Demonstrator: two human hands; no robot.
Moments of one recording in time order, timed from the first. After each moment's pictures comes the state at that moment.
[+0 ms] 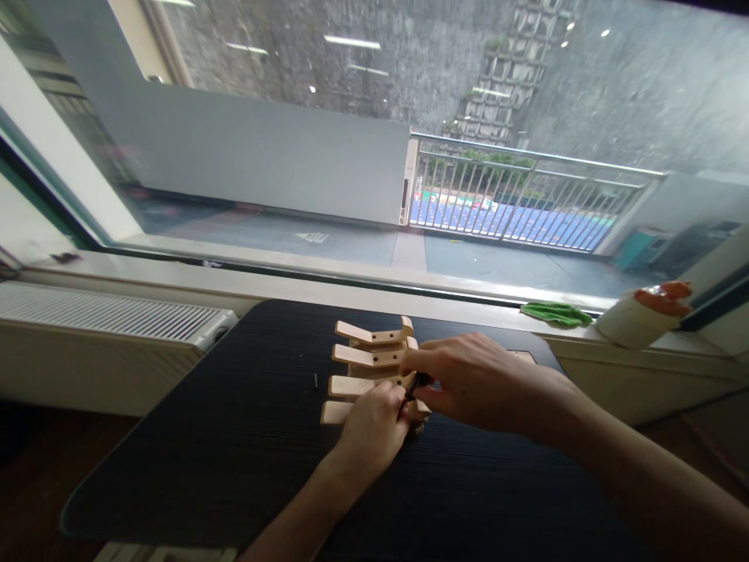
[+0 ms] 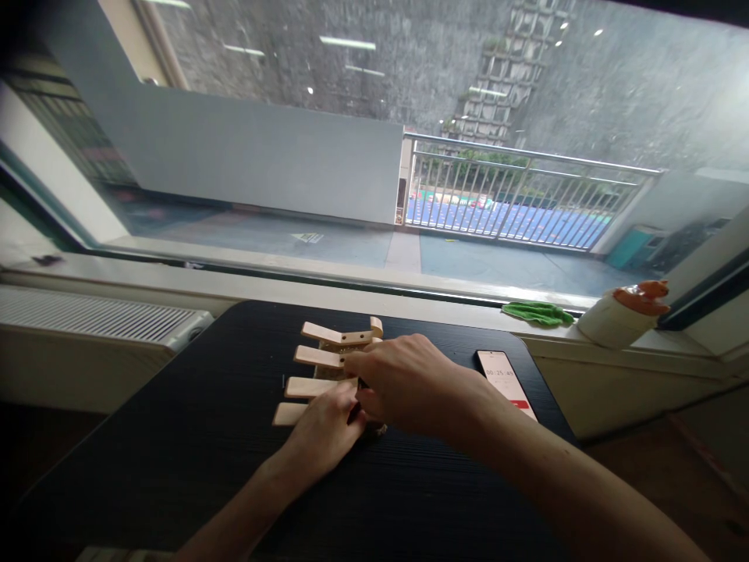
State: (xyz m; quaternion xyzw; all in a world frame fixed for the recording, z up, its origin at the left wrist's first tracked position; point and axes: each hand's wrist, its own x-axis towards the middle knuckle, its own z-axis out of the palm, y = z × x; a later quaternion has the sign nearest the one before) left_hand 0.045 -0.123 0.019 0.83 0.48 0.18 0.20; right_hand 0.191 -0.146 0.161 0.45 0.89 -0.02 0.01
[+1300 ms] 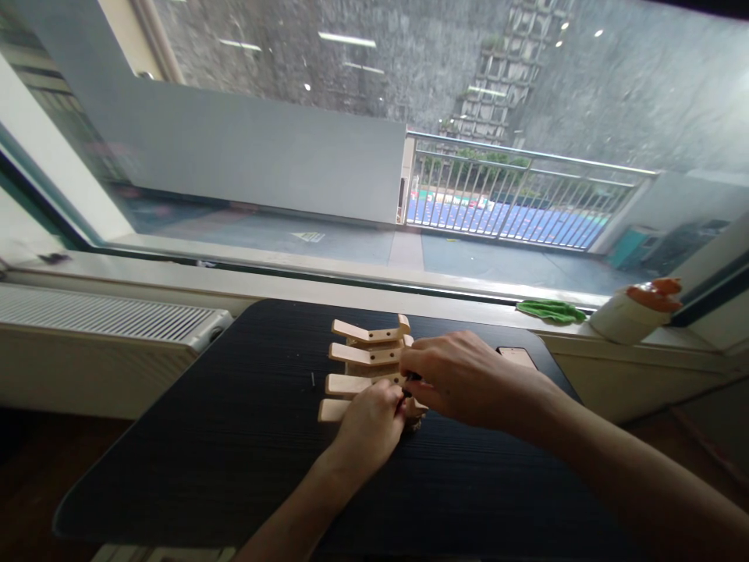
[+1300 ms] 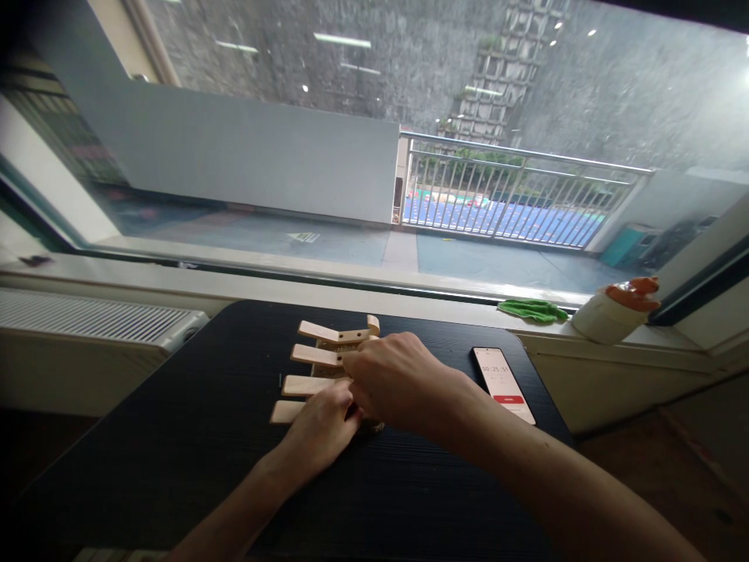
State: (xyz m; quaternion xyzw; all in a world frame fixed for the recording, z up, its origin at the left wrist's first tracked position) left_hand 0.043 -0.124 0.020 0.84 0.46 0.17 0.21; right_hand 0.184 -0.146 0.161 0.47 0.88 0.00 0.04
